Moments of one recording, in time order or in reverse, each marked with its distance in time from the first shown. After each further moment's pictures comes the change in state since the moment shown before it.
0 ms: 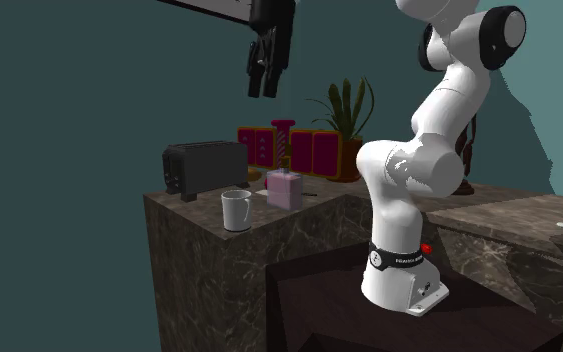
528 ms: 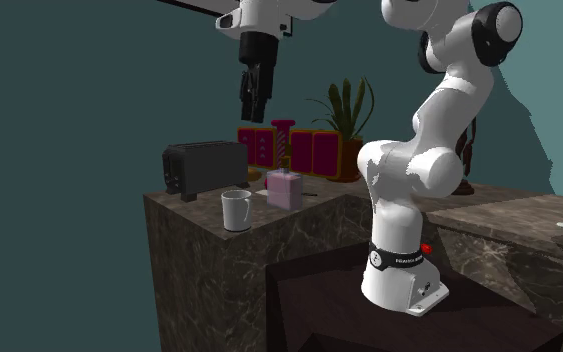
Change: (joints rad) arm -0.043 0.009 -0.123 -0.094 -0.050 0.084 -0.092
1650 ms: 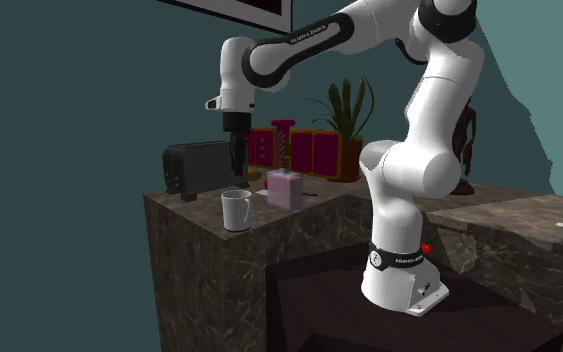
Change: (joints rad) arm -0.083 0.294 -0.387 -0.080 -0.084 0.316 -0.285
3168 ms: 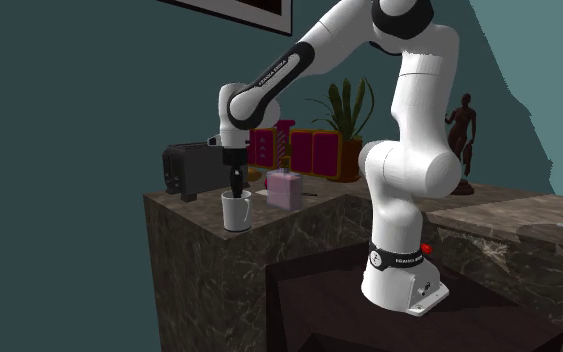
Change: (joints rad) arm 0.039 0.300 -0.211 -0.007 0.122 0.248 -0.210
